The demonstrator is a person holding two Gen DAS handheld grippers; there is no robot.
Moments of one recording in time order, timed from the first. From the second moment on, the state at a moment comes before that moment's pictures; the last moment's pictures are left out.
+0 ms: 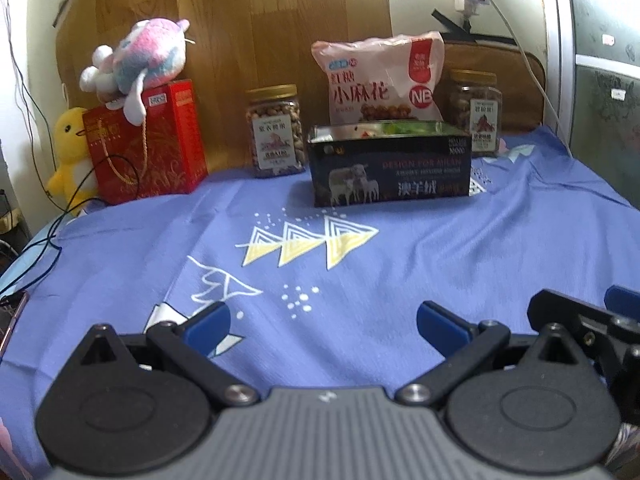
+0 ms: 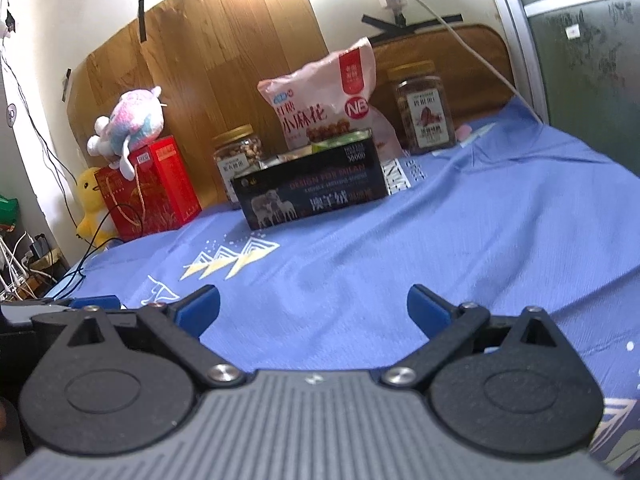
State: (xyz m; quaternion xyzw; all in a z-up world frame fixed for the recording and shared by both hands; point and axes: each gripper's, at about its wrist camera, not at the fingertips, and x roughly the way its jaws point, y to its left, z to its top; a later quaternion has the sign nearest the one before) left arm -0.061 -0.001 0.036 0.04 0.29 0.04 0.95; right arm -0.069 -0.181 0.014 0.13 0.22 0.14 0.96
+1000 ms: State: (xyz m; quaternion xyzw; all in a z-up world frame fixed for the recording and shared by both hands) left arm -0.066 -0.005 0.043 0.07 0.28 0.08 0.96; right arm -0.081 -0.172 0.028 0.12 0.18 0.16 0.96
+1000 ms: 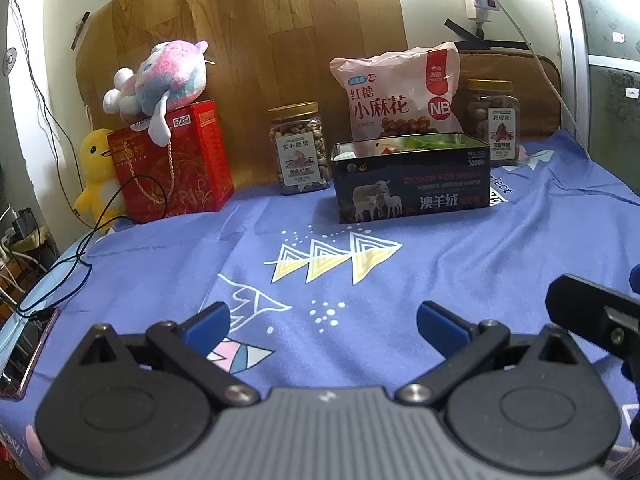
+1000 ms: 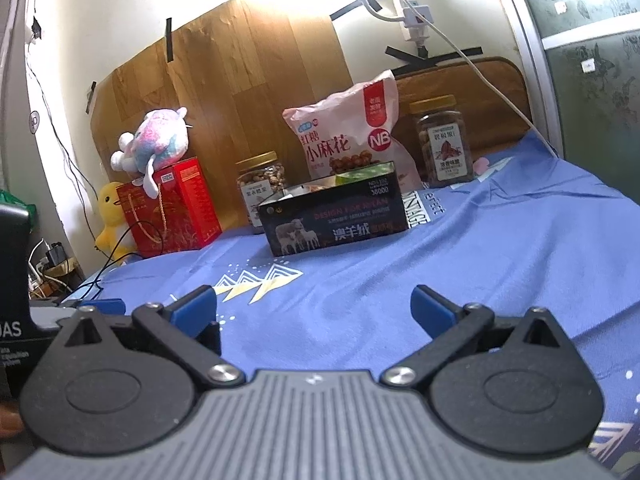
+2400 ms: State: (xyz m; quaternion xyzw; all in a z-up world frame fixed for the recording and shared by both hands) left arm -0.054 -0.018 0.017 0.12 0.32 0.05 0.94; right arm -0.067 -0.183 0.016 0.15 0.22 0.13 0.96
